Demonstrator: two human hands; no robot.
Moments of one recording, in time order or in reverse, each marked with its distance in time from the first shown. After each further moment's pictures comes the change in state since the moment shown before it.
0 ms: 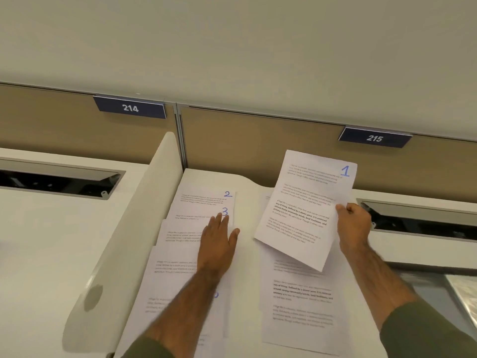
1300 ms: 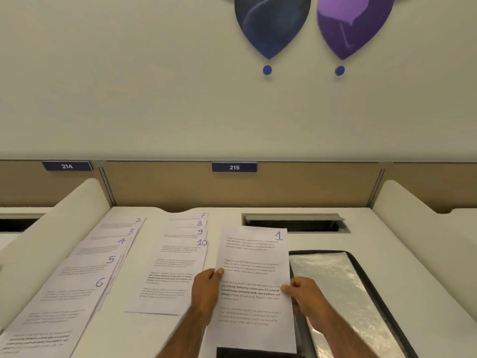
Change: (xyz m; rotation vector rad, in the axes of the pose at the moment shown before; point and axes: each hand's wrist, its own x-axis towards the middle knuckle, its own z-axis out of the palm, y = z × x) left_hand -0.260 0.360 0.162 -0.756 0.018 -0.262; right_hand -0.022 0.133 -0.435 0.042 -0.607 0.195
